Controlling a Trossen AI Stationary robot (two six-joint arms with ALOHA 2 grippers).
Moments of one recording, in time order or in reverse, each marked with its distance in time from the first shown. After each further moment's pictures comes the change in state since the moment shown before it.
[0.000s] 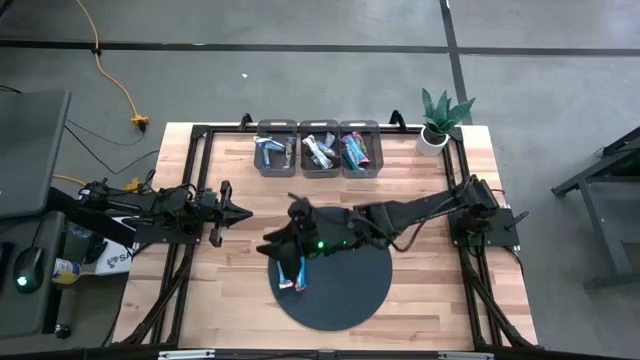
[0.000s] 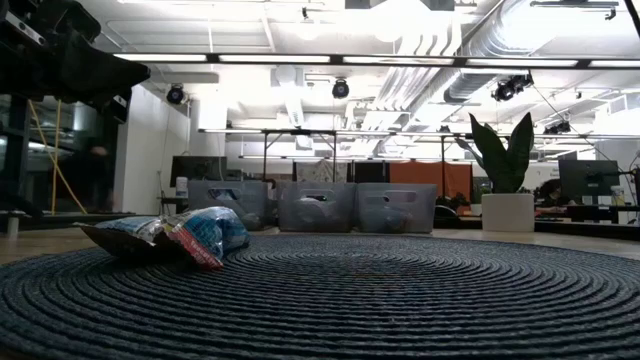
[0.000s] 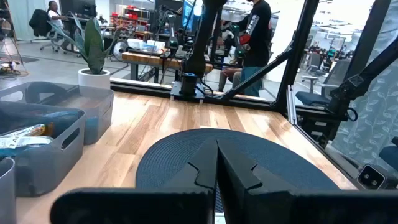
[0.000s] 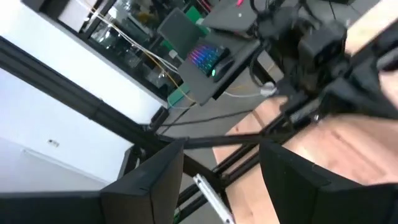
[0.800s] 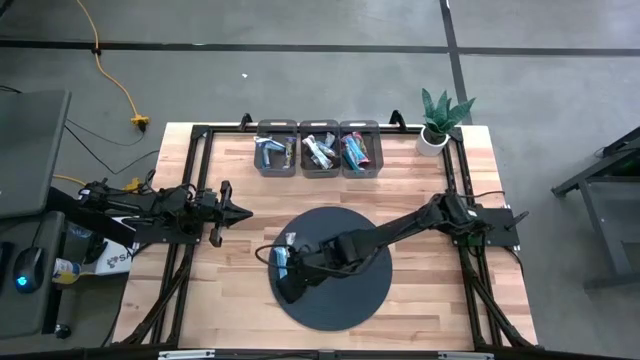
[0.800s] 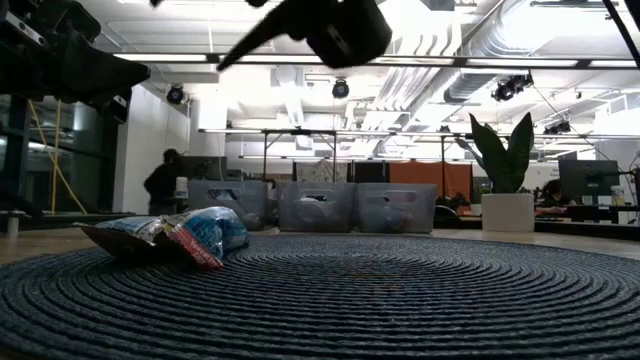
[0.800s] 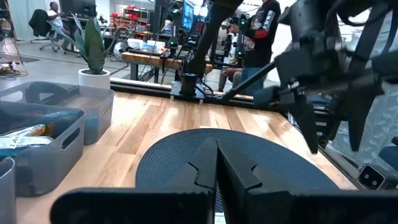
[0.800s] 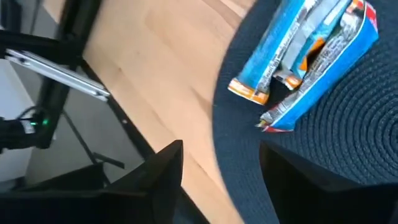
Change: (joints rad) left arm 0.000 0.000 0.000 0.000 0.000 0.000; right arm 0.030 0.232 0.000 -0.493 -0.250 0.385
